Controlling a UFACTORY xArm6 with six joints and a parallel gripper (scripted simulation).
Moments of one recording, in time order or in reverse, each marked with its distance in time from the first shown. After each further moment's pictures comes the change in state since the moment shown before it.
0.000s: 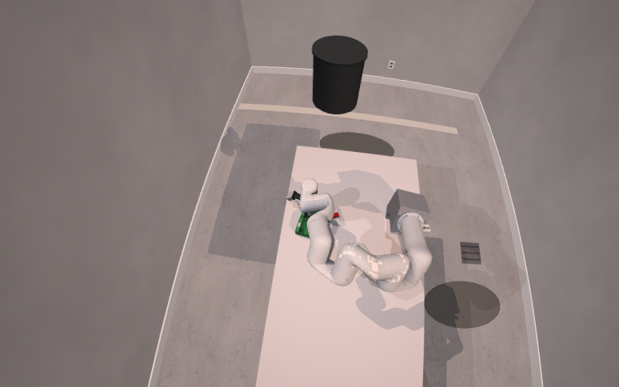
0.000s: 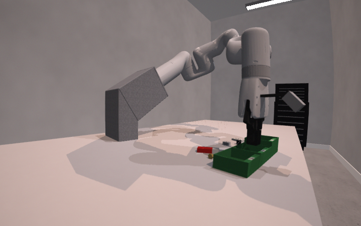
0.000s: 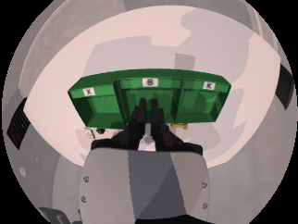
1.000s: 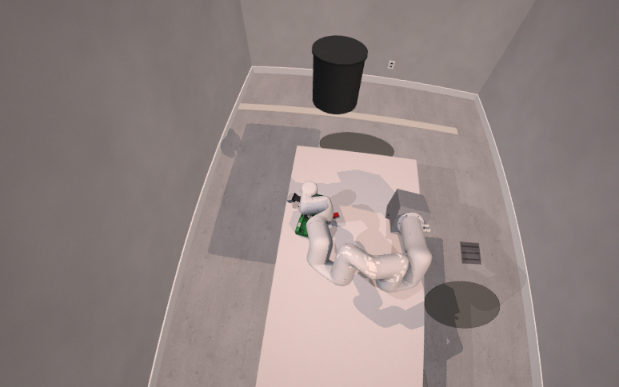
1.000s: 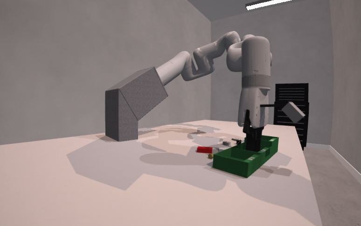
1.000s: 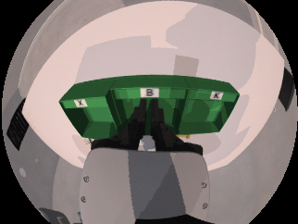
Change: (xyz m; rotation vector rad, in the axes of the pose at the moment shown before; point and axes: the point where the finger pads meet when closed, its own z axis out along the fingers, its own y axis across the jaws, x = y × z) arm 0.000 0.000 0.024 0.000 0.000 0.000
